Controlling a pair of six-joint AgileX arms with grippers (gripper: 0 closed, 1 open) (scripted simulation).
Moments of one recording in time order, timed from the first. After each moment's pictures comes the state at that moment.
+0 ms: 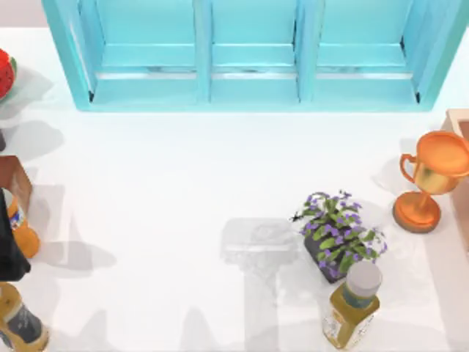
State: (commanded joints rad) left arm 0.00 0.00 0.00 0.00 0.00 0.00; right arm -0.95 1.88 1.08 -1.18 -1.22 -2.01
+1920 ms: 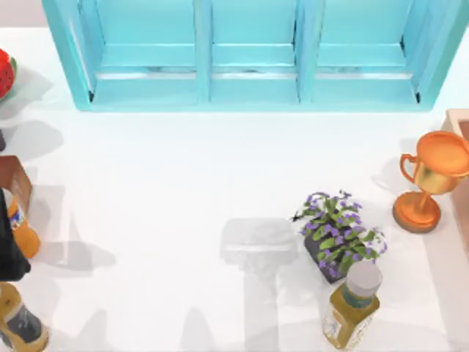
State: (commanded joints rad) left arm 0.00 0.00 0.00 0.00 0.00 0.00; right arm -0.76 1.83 0.85 -0.43 -1.25 -1.41
